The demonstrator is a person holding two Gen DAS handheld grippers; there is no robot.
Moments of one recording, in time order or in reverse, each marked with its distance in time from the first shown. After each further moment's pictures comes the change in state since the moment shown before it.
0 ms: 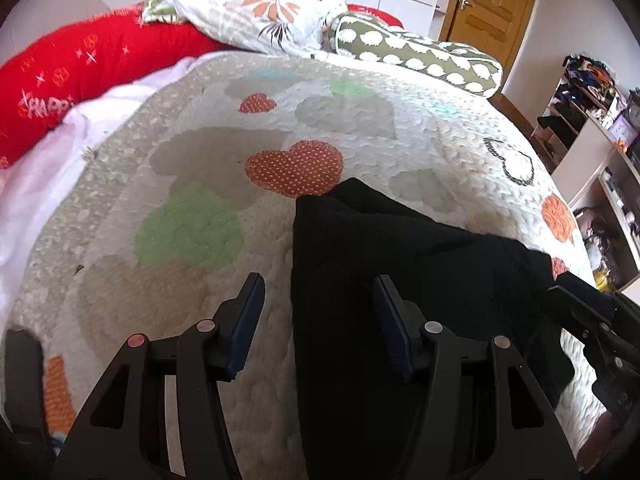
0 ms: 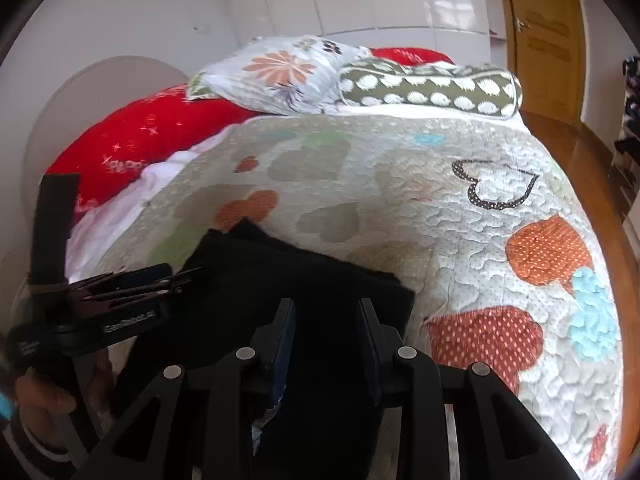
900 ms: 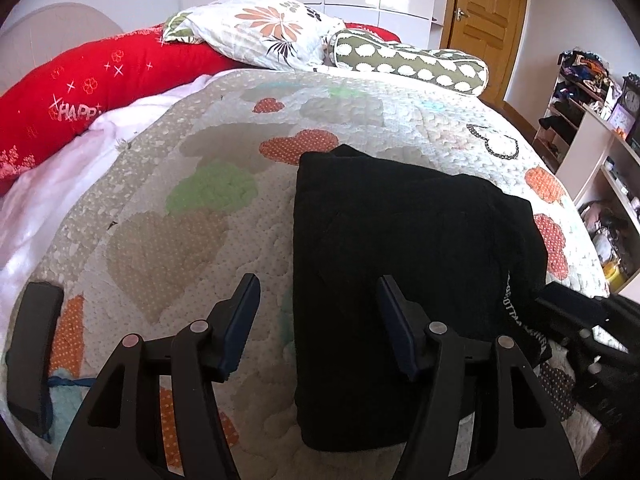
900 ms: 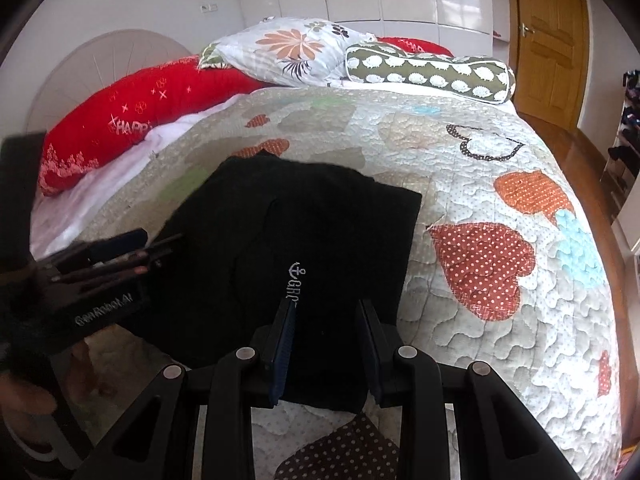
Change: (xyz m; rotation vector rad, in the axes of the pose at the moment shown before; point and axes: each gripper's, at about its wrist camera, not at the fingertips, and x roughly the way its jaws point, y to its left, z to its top) left arm -0.033 -0.013 -0.056 0.027 -0.083 0.053; right arm -0.023 0.018 -0.066 -0.032 0.043 -0.044
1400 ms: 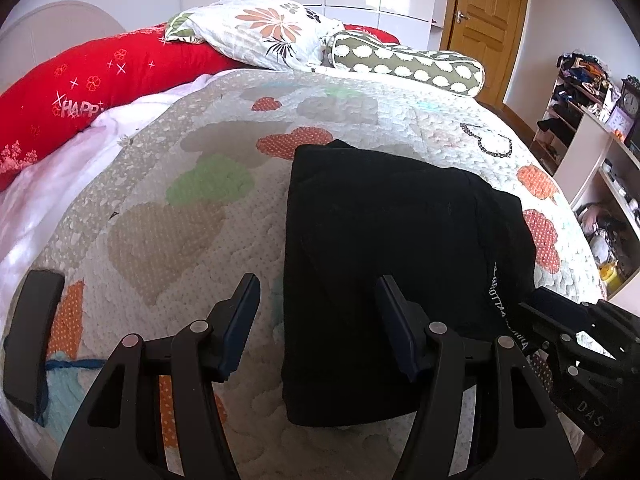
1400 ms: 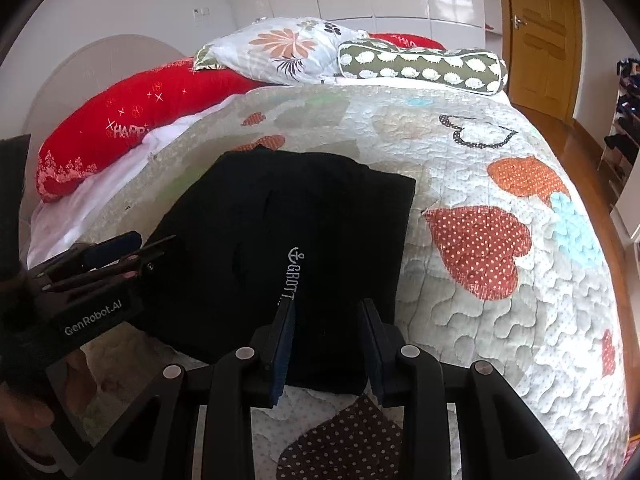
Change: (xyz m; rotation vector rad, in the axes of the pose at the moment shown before) left arm -0.010 -0.005 -0.010 -0.017 -0.004 -0.005; right arm -0.002 -0.002 -0.012 0.023 0.002 -0.006
